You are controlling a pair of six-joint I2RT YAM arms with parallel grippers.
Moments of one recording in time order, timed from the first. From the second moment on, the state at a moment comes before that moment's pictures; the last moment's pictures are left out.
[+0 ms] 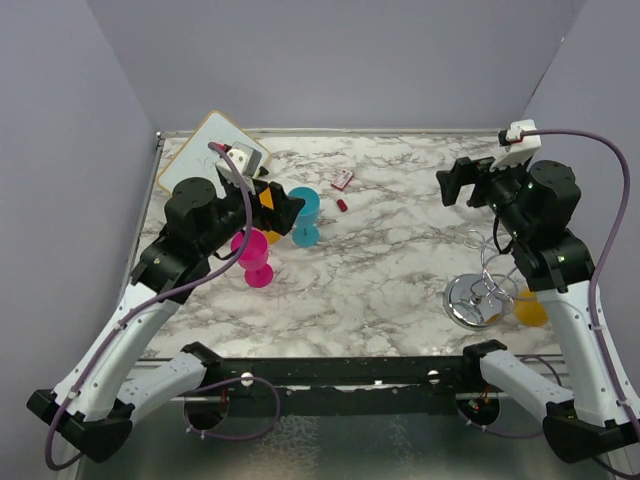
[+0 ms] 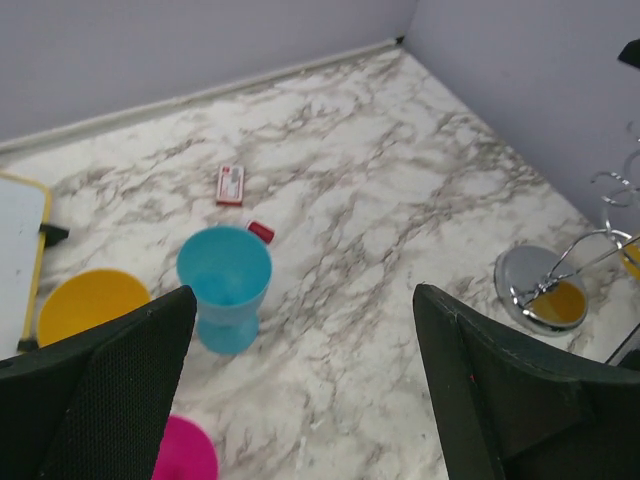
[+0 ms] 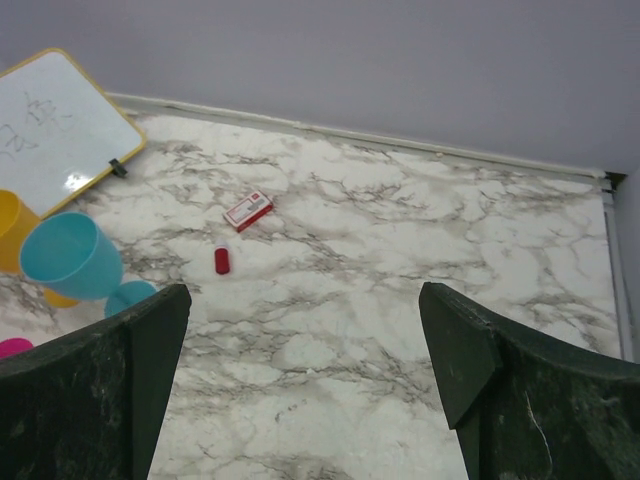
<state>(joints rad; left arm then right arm) -0.55 0.93 1.19 -0.46 0.09 -0.20 0.24 0.91 1.21 -0.42 -0.05 0.02</state>
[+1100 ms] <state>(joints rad) -1.07 0.85 0.89 -0.02 -0.26 0.08 -0.13 1.17 1.47 -0.79 0.59 0.10</state>
